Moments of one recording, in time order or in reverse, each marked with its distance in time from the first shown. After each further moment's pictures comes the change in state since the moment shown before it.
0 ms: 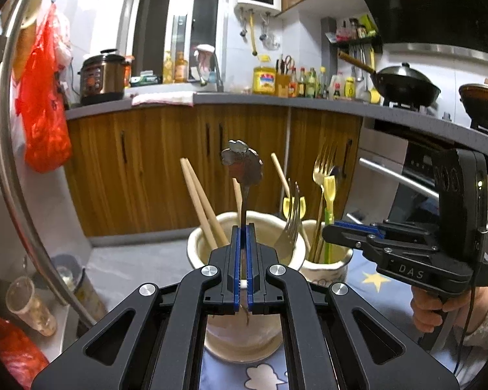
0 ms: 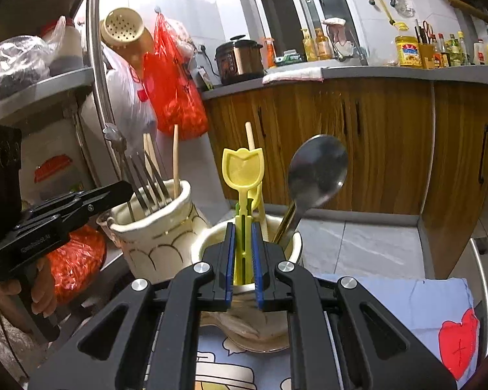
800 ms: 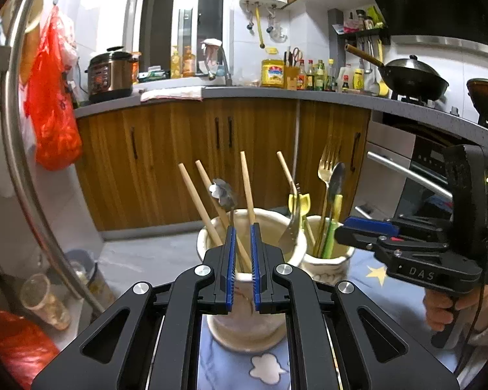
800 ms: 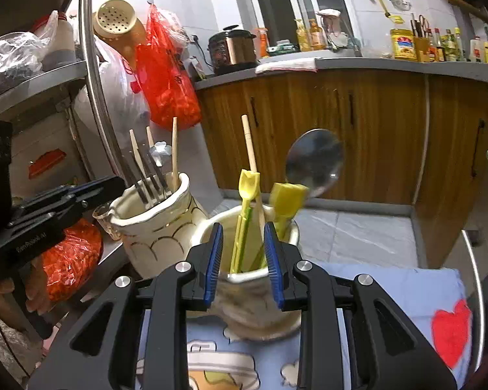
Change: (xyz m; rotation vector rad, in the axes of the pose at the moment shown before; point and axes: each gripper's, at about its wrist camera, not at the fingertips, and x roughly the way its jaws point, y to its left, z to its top) left arm -0.017 -0.006 0.012 0.008 0.042 0.057; right arm -0.018 0.007 0.006 0.017 0.050 -0.062
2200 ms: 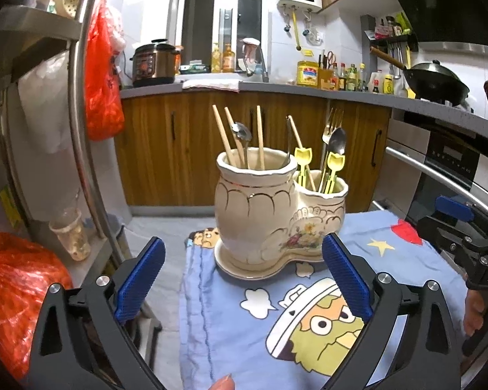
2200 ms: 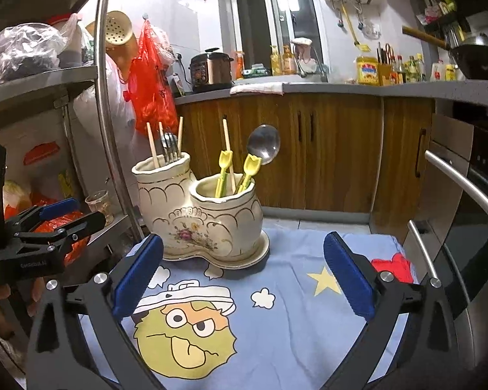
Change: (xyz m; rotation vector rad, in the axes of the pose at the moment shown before) left arm -0.054 -0.028 -0.070 -0.099 -0.013 0.157; right arm -0.091 0.017 -0.064 -0.057 -0.134 -0.145
